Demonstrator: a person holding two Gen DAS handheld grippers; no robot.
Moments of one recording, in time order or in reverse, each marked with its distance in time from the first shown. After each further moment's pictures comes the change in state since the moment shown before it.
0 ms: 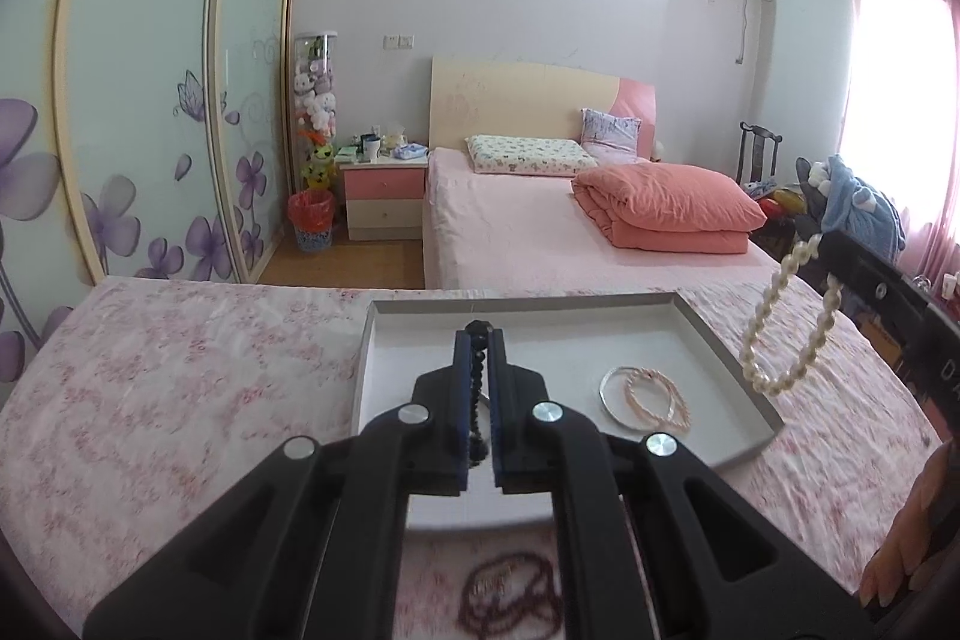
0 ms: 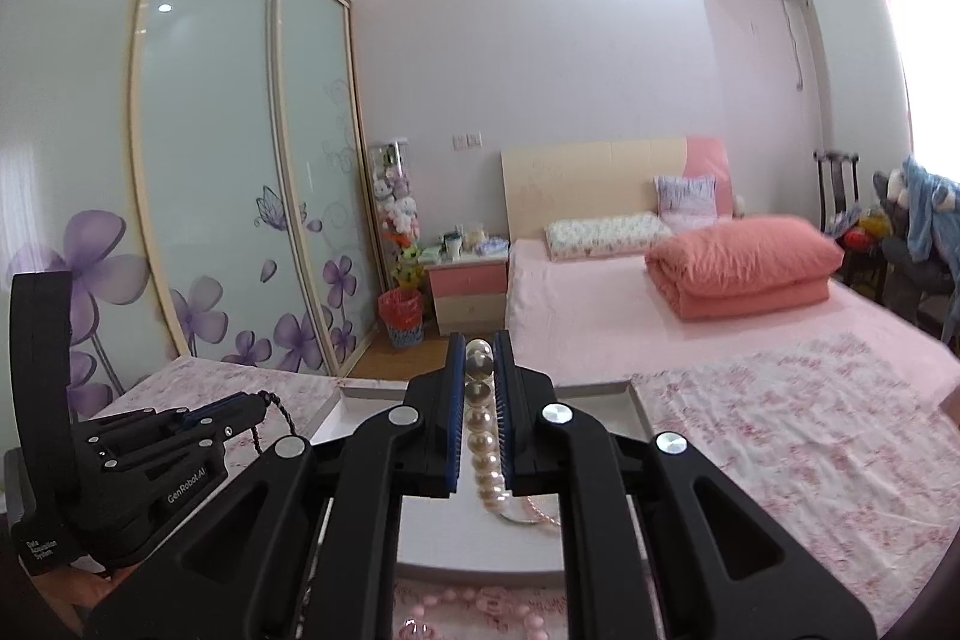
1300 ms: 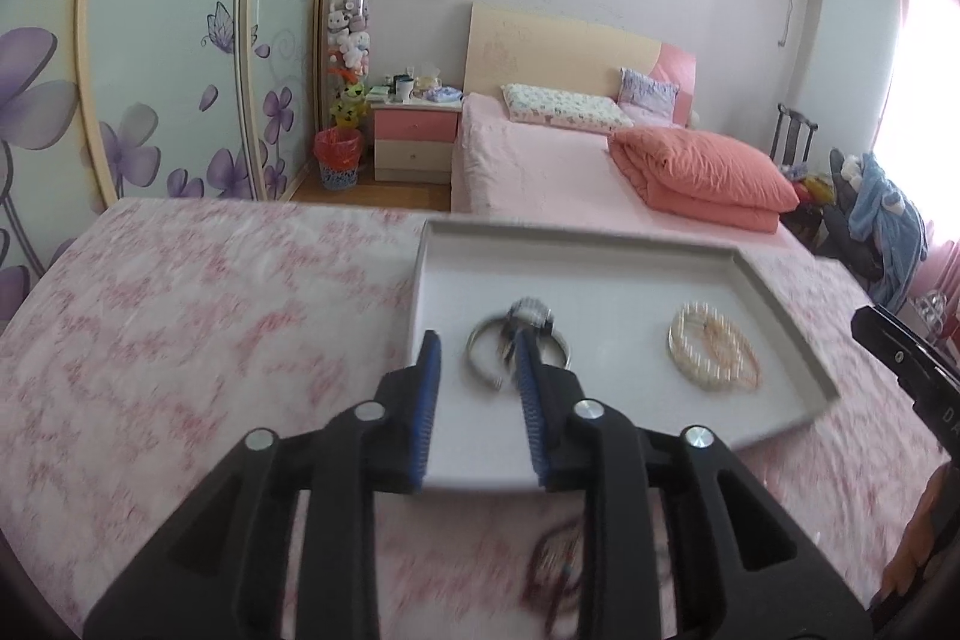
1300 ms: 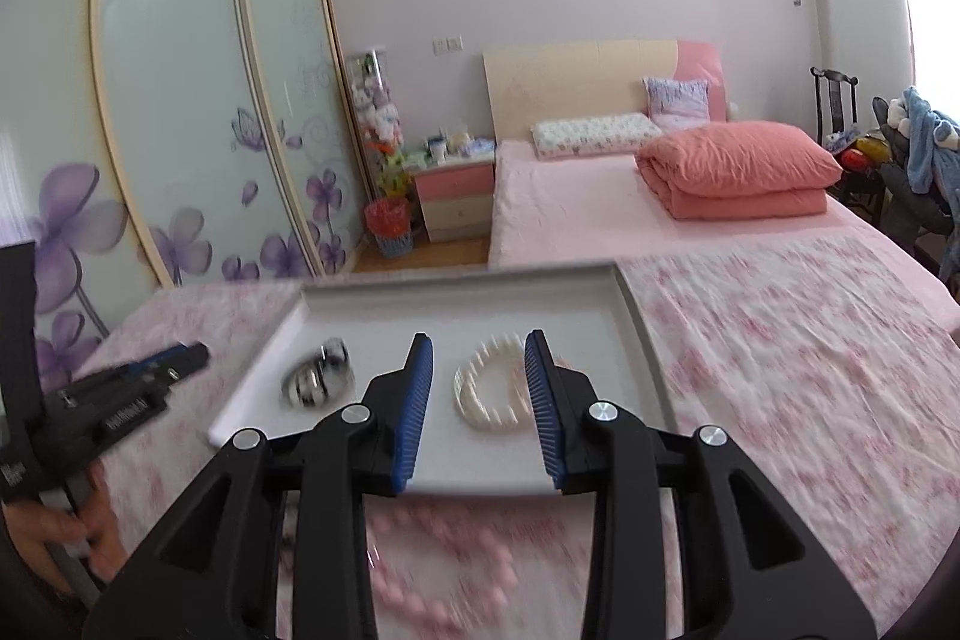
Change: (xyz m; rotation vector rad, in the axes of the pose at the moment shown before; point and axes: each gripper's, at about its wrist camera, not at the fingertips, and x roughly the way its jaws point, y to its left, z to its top) left arm 0.015 0.042 -0.039 -0.074 0.129 0.050; right arm 0.017 -0.026 -0.041 0.029 0.252 -0.030
